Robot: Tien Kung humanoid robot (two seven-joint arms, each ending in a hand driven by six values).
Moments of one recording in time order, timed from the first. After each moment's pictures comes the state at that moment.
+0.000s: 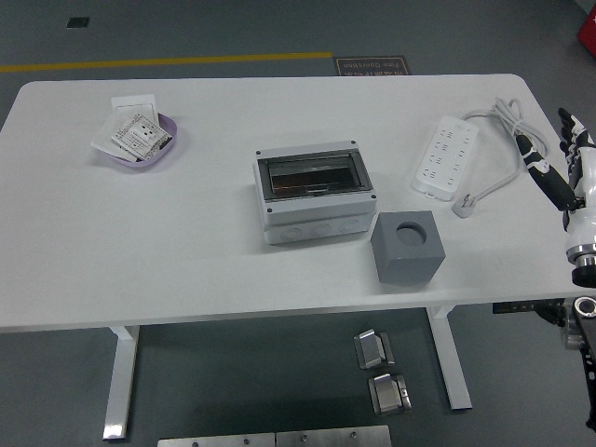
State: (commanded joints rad) left arm 0.08 0.12 -1.61 -0.18 1.63 -0.18 0.38; right arm 0.03 -0.17 1.63 1.43 -1.48 -0.23 0.18
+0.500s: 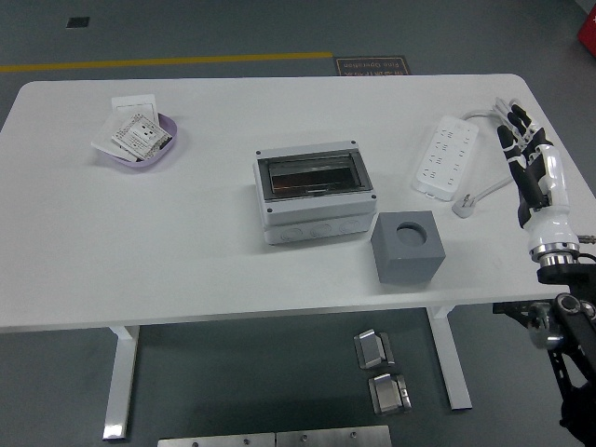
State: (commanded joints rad) left arm 0.07 0.12 -1.59 -0.18 1.63 -0.16 0.37; right arm 0.07 -0.20 1.44 1.41 -1.14 -0.15 0.30
